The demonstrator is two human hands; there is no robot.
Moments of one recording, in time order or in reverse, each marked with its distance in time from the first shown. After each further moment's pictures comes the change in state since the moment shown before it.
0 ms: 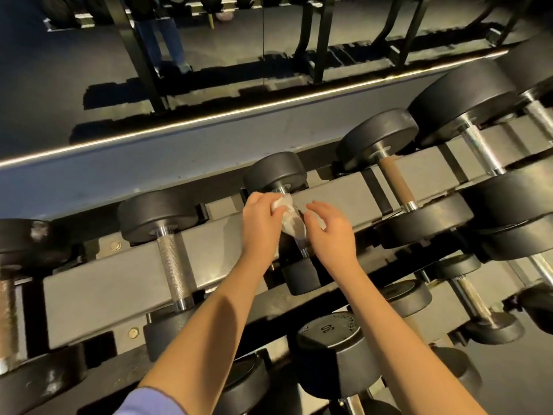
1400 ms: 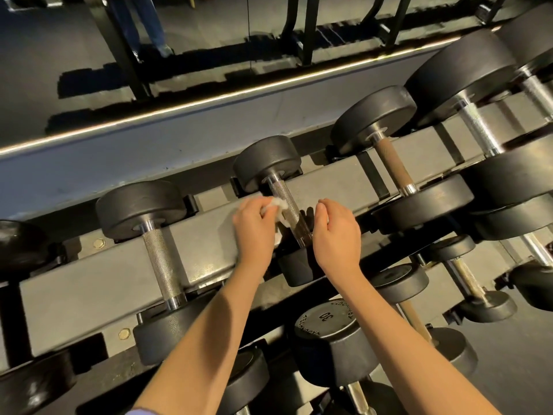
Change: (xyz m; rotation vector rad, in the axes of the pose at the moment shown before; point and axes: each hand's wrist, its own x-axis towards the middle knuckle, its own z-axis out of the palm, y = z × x) left_hand -0.016 -0.018 0.011 -0.100 0.076 -0.021; right_hand -0.018 0.002 0.002 -0.117 0.158 0.086
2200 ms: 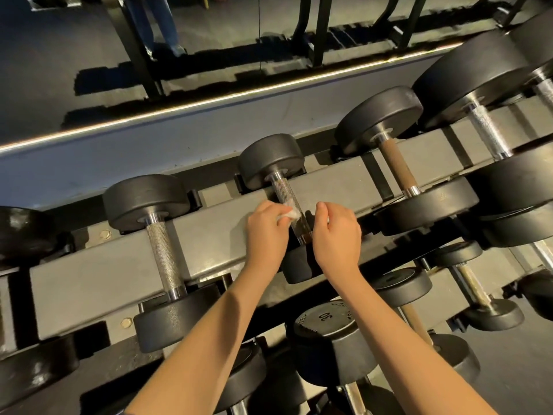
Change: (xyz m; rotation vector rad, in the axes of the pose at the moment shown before) left_hand -0.015 0.003 0.006 0.089 -0.127 0.067; right_hand -0.001 0.008 0.005 0.041 0.027 -0.006
